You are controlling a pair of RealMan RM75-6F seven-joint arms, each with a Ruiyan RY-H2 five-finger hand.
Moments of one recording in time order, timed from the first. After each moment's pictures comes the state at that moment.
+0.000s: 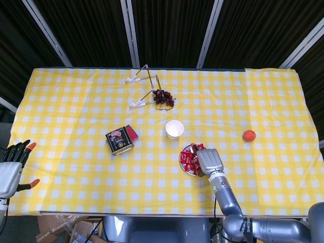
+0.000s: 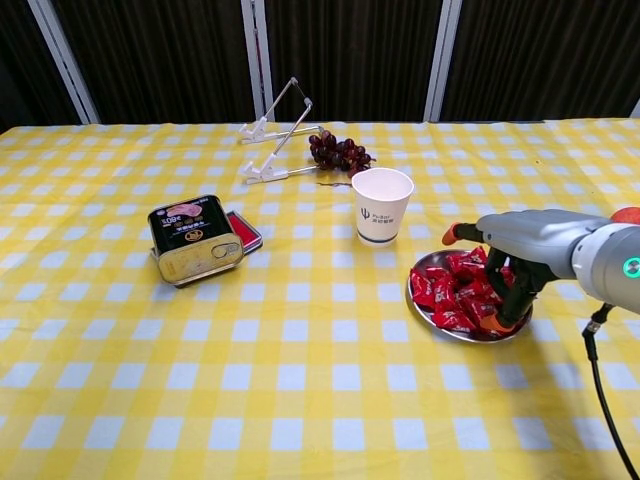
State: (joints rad) left arm -0.12 -1.09 -0.01 -1.65 1.46 1.39 0.09; right arm 0.70 -1.56 0.18 -1.78 -0.57 1.13 -0.87
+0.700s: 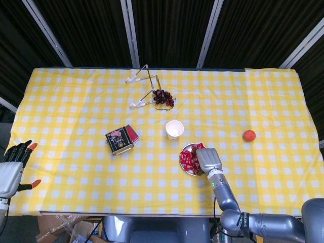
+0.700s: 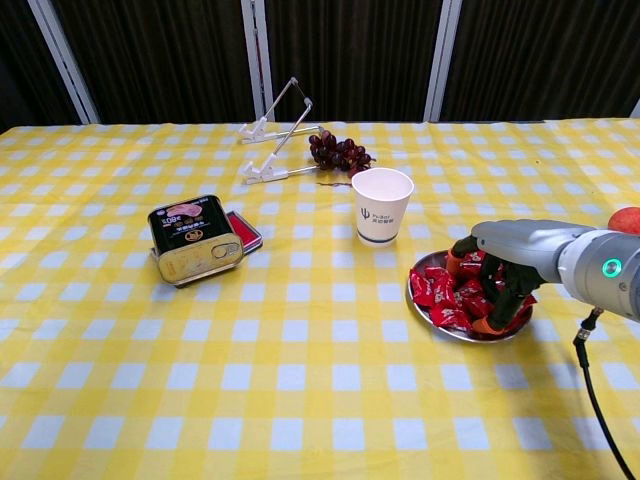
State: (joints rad) left arm -0.13 -1.08 -0.01 -1.67 1.45 1.36 0.07; right arm 0.75 -1.59 0.17 -1.71 -0.53 1.09 -0.78
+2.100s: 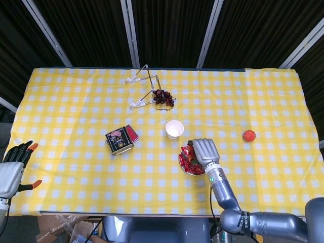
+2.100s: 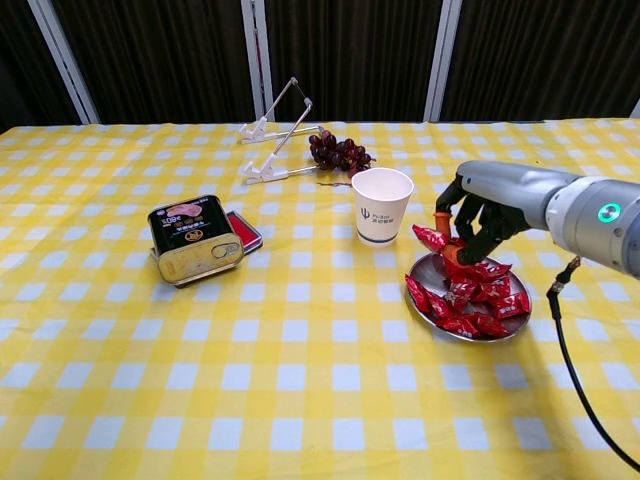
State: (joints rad) left arm -0.13 -1.07 -0.01 -1.68 1.44 1.35 0.05; right arm 0.76 -1.55 0.23 -1.77 -0.67 1.15 -0.64
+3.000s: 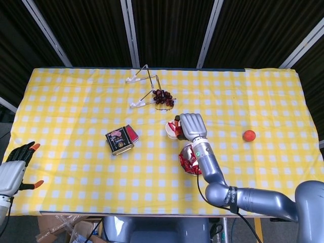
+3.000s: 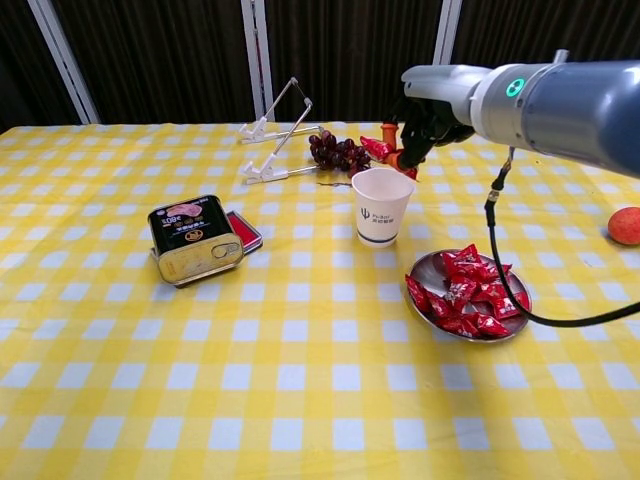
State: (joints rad) left arm -0.16 -1.05 -0.01 -1.71 1.38 1.27 0.03; right arm 1.00 -1.57 0.41 -1.61 -0.44 1.04 -0.69
